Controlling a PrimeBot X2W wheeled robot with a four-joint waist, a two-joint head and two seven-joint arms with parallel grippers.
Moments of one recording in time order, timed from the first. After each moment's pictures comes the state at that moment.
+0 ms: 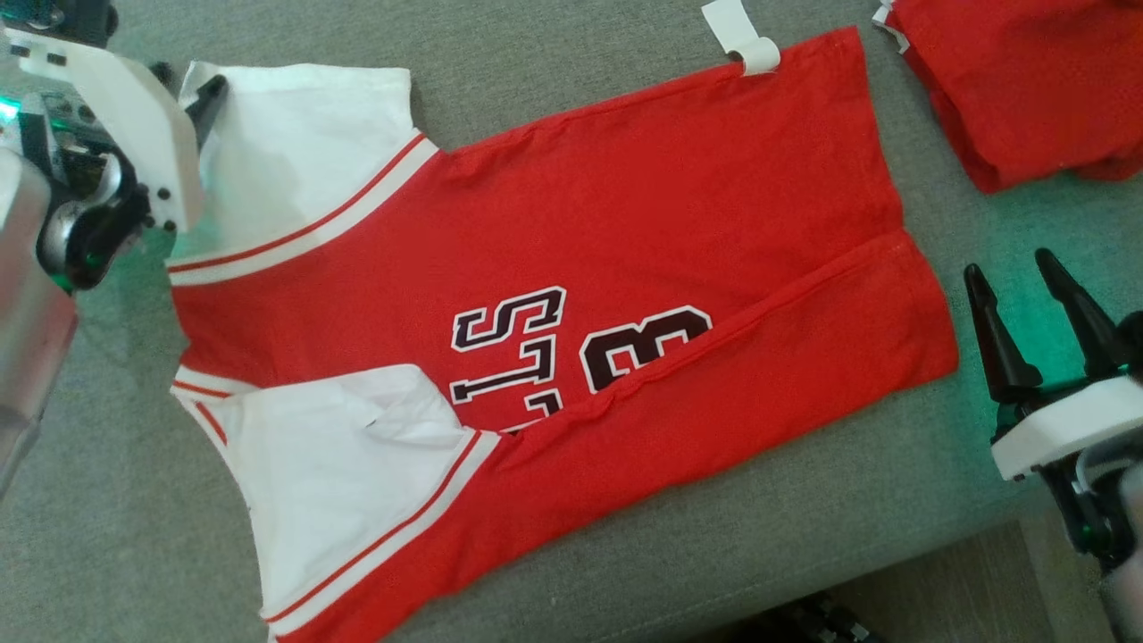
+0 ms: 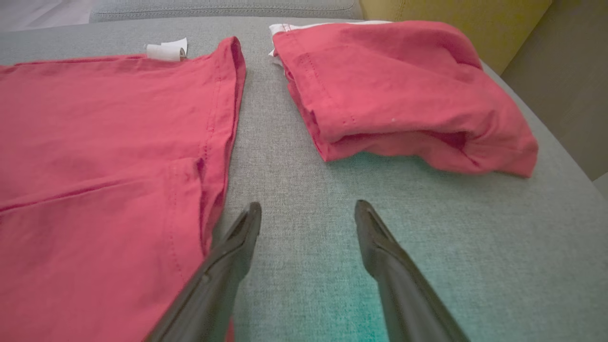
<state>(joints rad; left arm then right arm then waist) -1.02 0.56 -0.73 0.60 -0.80 -0.07 0.57 -0.20 -0.43 0.16 0.26 0.40 0.13 -0.10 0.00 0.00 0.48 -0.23</state>
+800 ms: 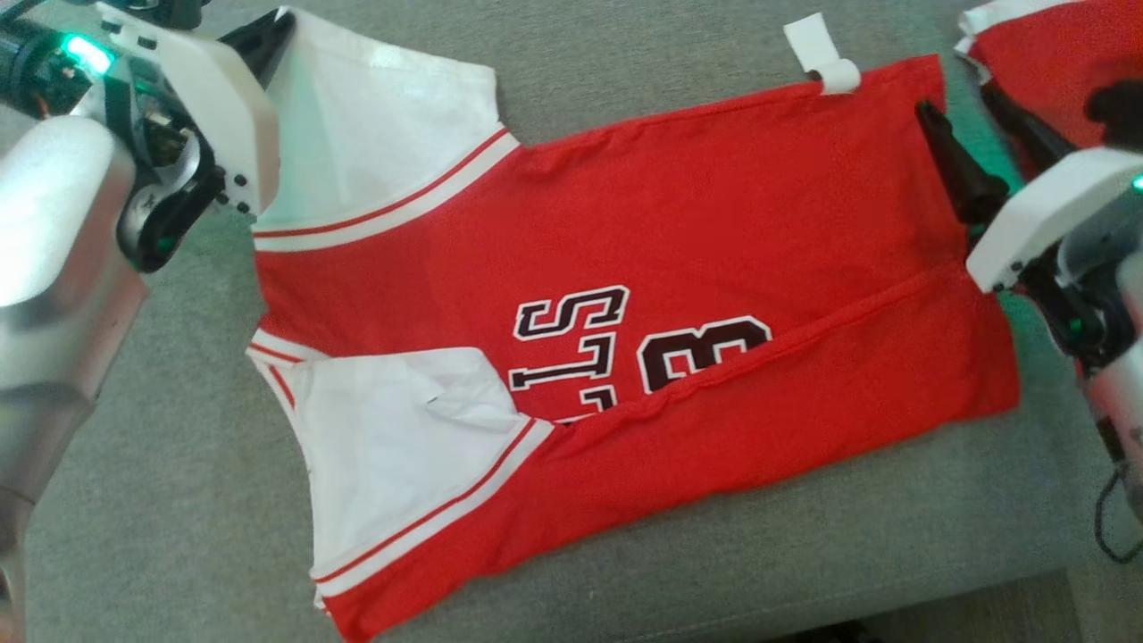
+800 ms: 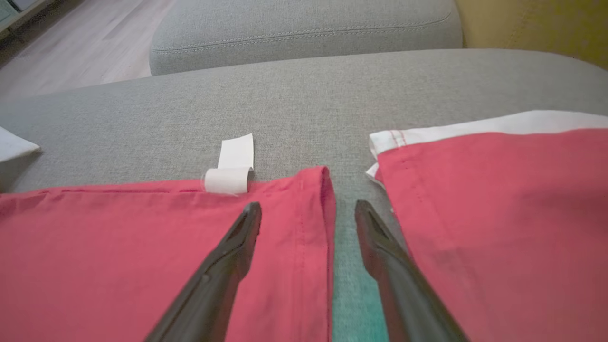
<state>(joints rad) -1.08 0.50 -0.83 0.58 -0.75 -0.12 0.40 -0.65 -0.47 0.40 0.46 0.66 0.13 0.17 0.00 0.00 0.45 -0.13</state>
